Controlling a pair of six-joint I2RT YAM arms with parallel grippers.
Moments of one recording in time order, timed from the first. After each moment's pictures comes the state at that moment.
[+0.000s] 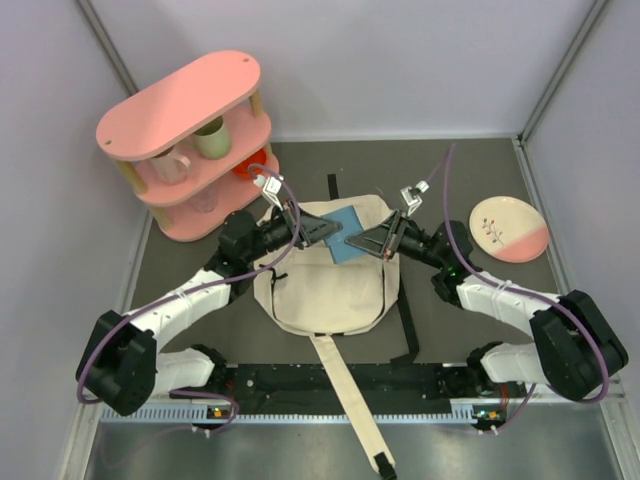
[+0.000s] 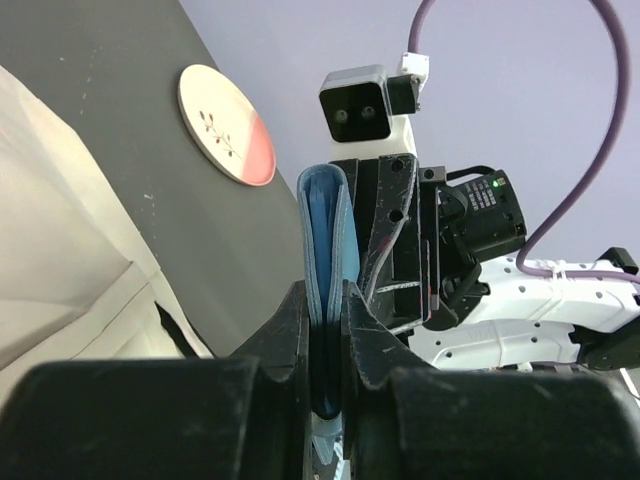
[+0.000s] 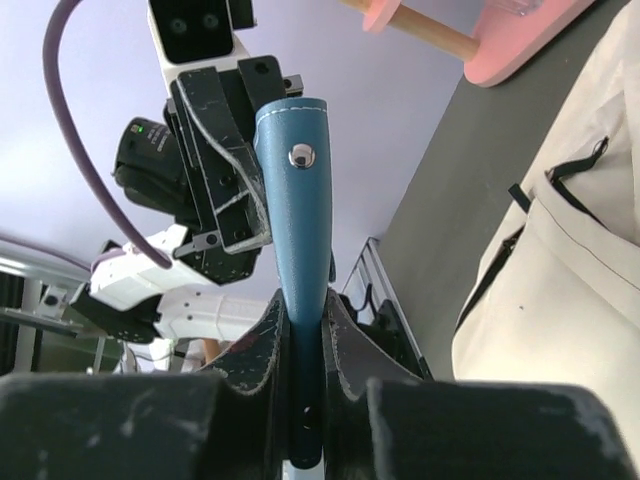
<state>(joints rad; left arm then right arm) -0.54 1.21 0.65 0.64 0.53 -1.02 0.54 1.27 0.51 0.90 -0.64 1.25</state>
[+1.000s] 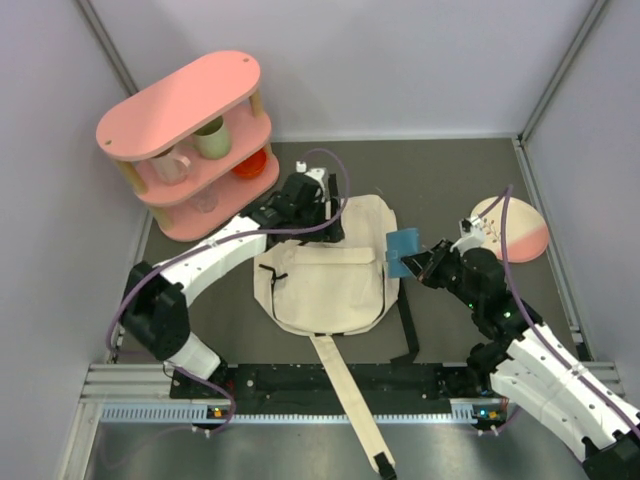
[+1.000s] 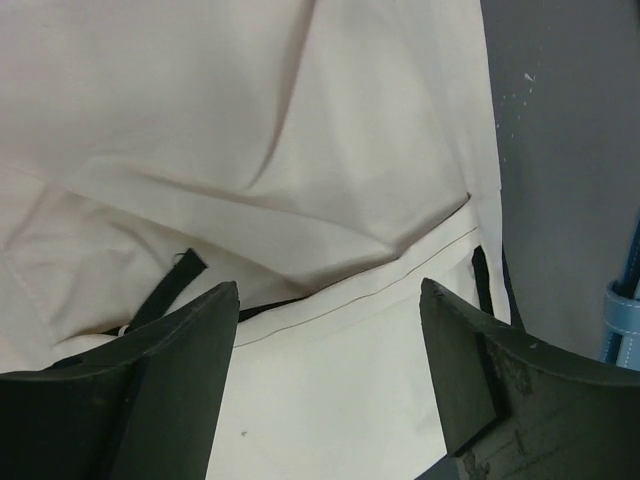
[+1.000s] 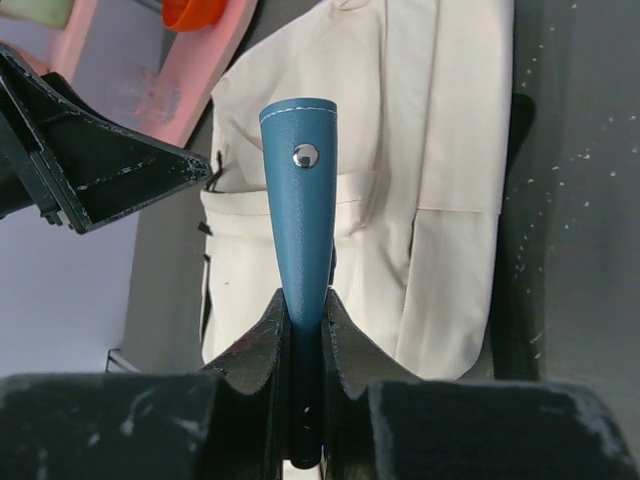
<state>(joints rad) -0.63 1.52 1.21 -0.44 0.06 -0.49 0.54 0.61 0.47 -0.17 -0.01 0.85</state>
